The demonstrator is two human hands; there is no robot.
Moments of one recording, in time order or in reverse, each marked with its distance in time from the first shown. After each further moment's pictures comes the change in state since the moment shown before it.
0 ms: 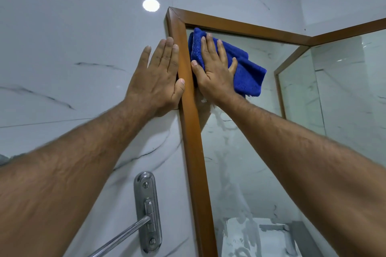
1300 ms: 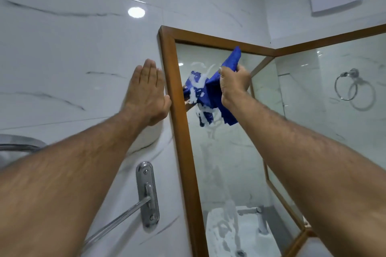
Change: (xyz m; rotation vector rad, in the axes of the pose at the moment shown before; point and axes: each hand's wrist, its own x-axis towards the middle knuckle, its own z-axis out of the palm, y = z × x) left_hand -0.031 0.000 -0.020 0.044 -0.142 -0.036; right_hand -0.031 -0.024 -0.100 0.795 0.355 0.845
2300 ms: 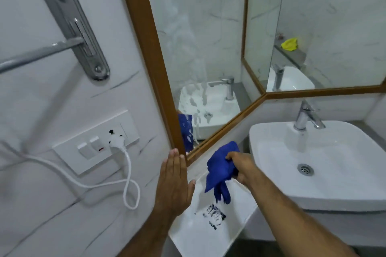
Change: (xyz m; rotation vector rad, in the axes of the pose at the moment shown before) left_hand -0.512 0.279 0.089 -0.634 -0.735 0.198; right_hand -0.298 0.317 -0.368 -0.512 0.078 1.235
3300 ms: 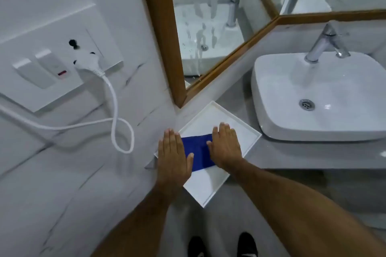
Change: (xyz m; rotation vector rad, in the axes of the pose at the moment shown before) left_hand -0.080 0.009 0.121 -0.092 -0.289 -0.168; right_hand 0.033 0.188 0.029 -1.574 0.129 -0.507
